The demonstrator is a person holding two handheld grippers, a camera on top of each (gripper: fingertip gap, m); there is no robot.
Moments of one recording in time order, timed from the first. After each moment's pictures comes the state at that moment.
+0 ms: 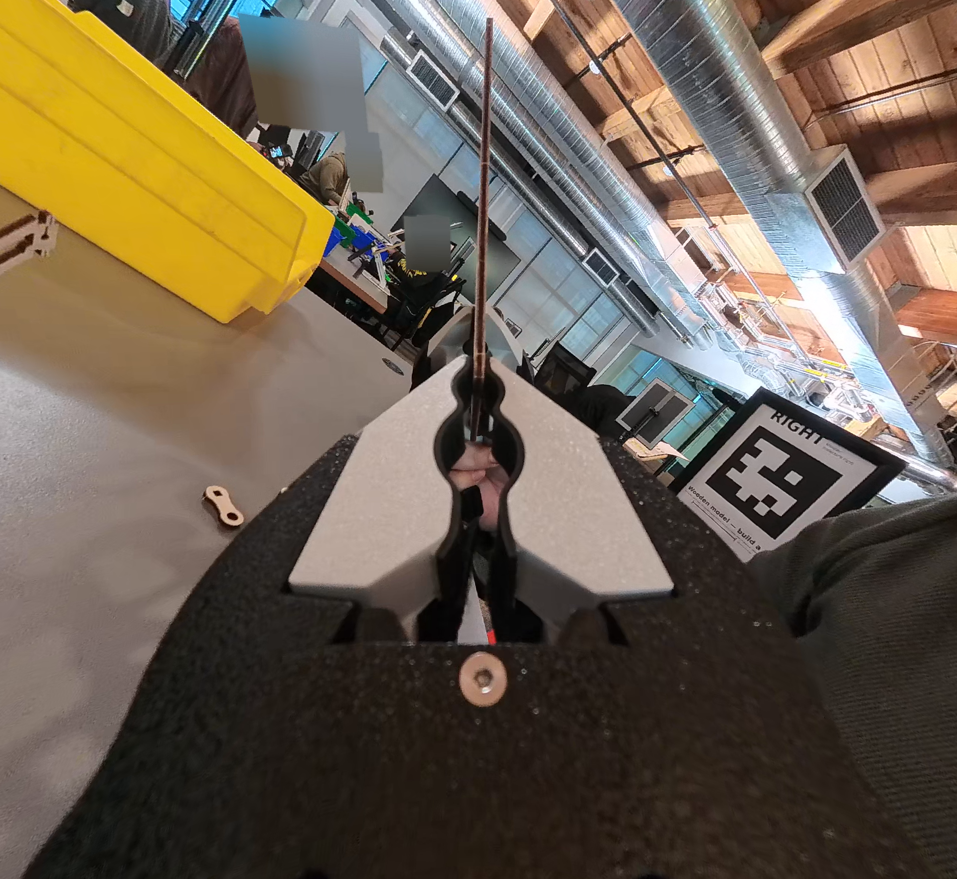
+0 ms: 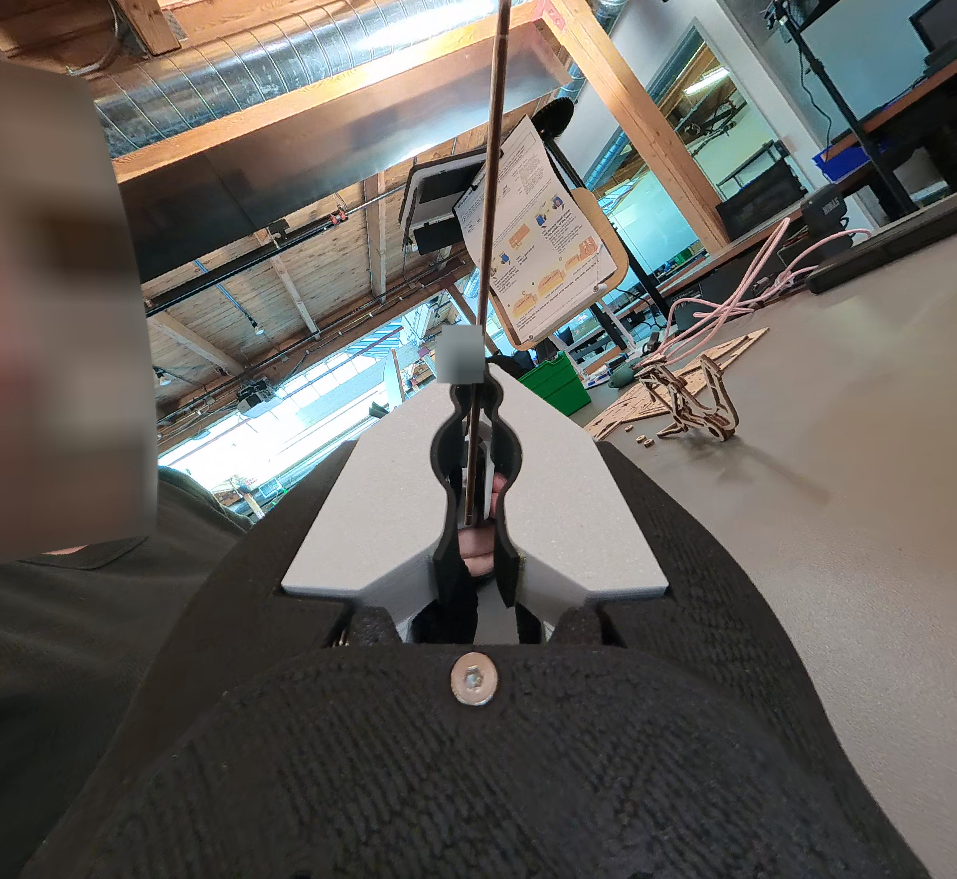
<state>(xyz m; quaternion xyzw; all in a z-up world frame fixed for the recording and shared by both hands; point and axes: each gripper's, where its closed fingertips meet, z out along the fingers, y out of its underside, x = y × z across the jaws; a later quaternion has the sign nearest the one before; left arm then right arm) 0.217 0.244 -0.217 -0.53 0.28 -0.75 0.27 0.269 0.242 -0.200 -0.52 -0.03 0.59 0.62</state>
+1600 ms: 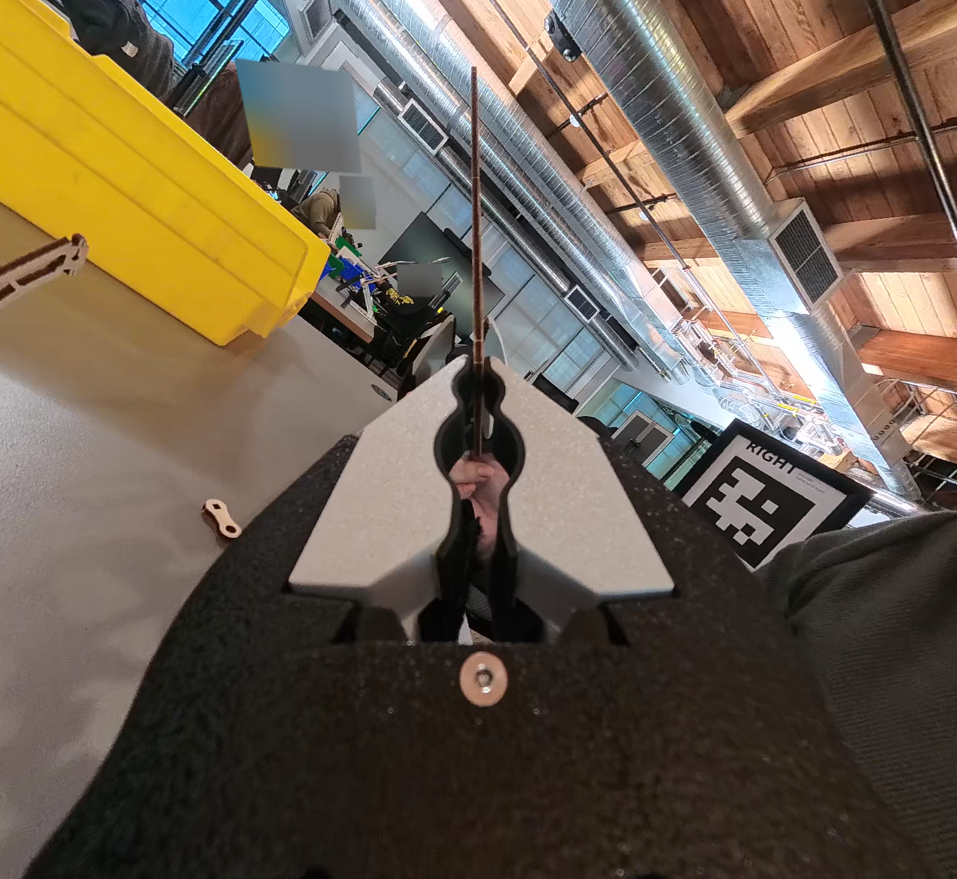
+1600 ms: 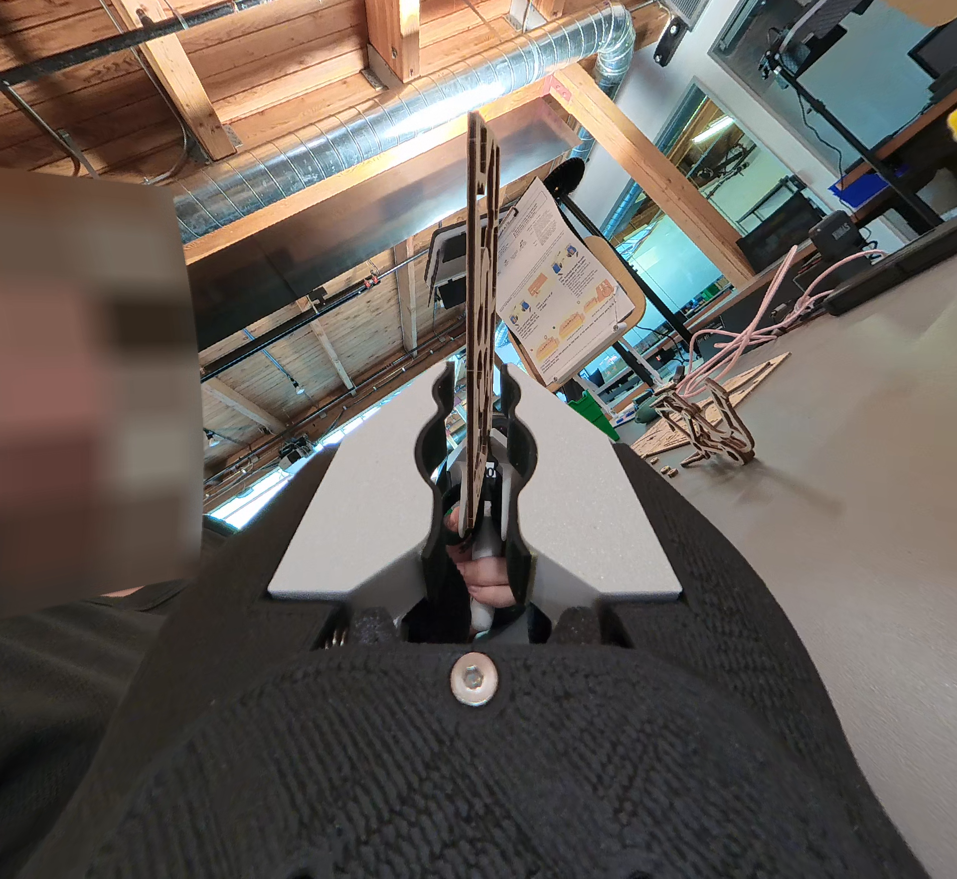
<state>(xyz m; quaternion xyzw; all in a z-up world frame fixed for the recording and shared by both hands) 0.209 0.252 -0.210 -0.52 0.25 -0.77 0.28 0.288 0.242 -0.193 -0.47 0.01 0.62 0.62</state>
